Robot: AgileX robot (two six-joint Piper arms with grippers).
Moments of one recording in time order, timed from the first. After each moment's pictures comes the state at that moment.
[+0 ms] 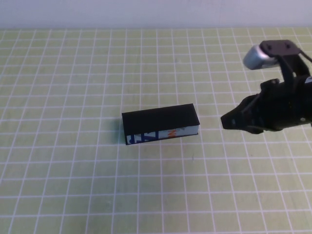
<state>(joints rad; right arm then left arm) 0.32 1.39 -1.05 0.73 0.77 -0.53 -0.04 -0.01 0.02 -0.02 0.36 0.08</state>
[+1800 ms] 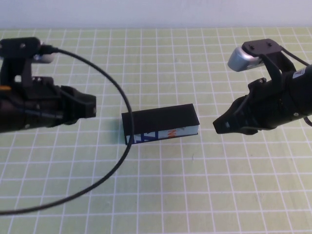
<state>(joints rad) 0.36 1.45 -1.15 0.67 0.89 -0.53 -0.28 1.20 -0.87 -0.79 0.51 0.59</state>
